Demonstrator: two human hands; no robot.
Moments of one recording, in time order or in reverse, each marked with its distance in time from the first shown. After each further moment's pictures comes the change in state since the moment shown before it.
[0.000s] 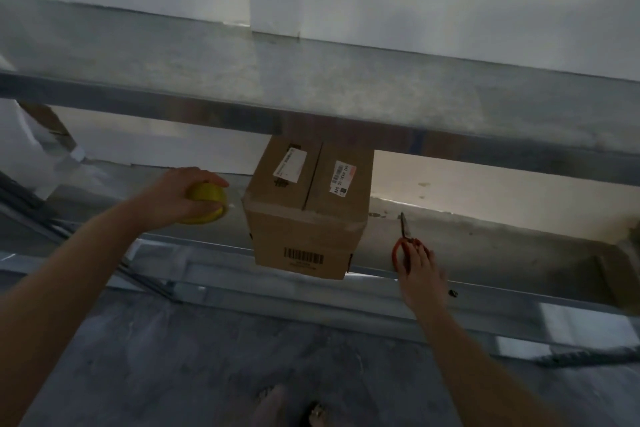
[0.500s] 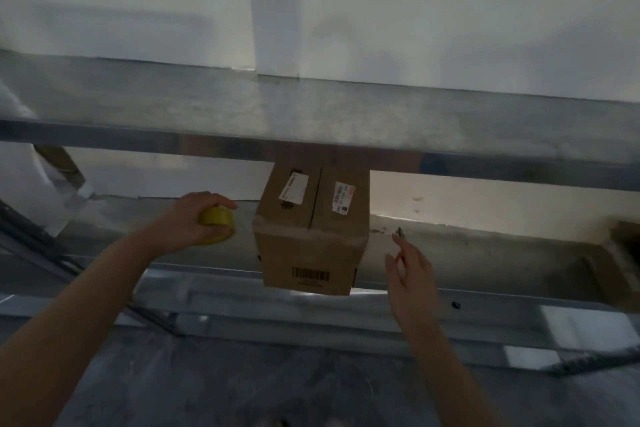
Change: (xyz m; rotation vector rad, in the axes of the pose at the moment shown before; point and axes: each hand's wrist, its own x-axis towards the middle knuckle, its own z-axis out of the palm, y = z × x) left_hand -0.005 -0.002 -0.010 0.015 -0.020 0.085; right_hand -0.080 -0.072 -0.063 0.708 0.383 -0.125
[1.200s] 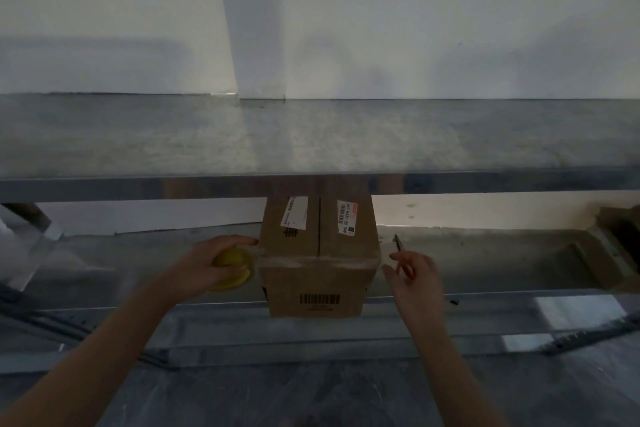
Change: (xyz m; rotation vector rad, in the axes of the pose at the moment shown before) left_hand 0.028 -0.013 0.032 -0.314 -0.178 0.028; right_hand 0.017 -0.039 -0.004 0.082 0.078 0.202
